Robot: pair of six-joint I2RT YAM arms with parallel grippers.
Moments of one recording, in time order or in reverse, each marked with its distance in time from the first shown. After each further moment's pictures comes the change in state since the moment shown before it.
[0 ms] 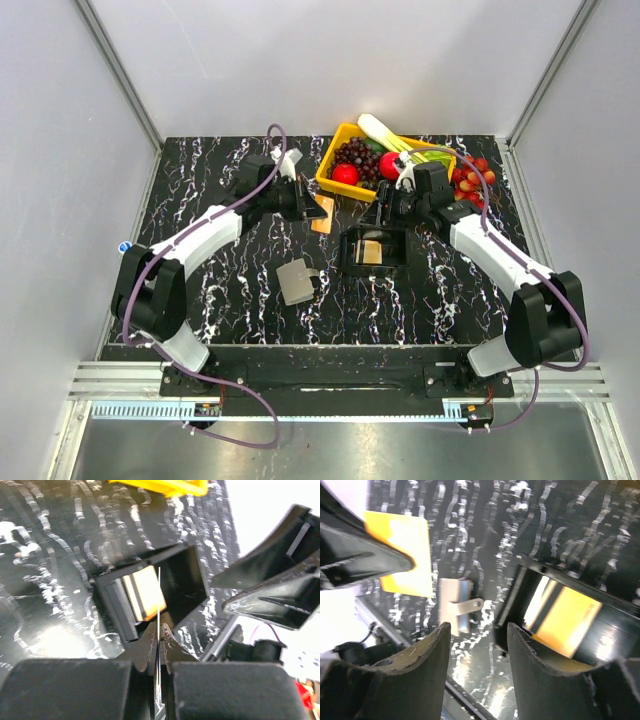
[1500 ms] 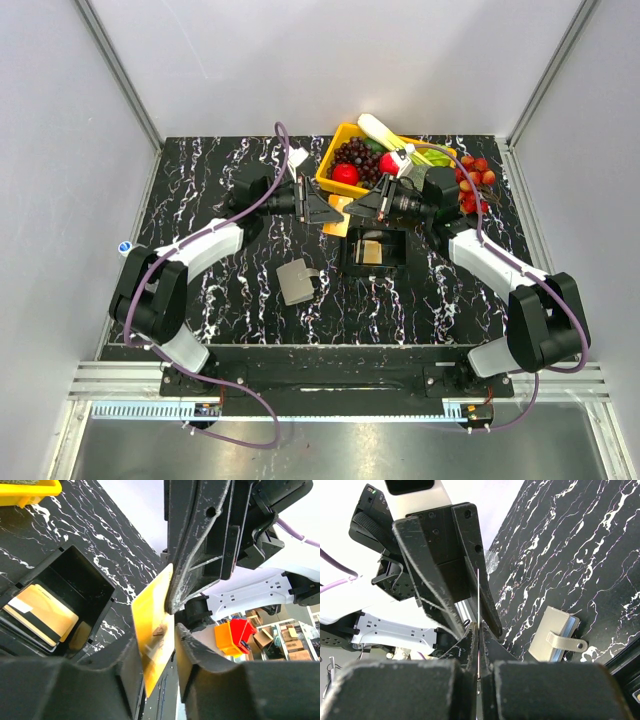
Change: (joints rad) left arm 0.010 -0.027 -0.180 0.662 0.478 -0.257; right arm -0.002 -0.038 -0.187 0.739 -0.397 0.422
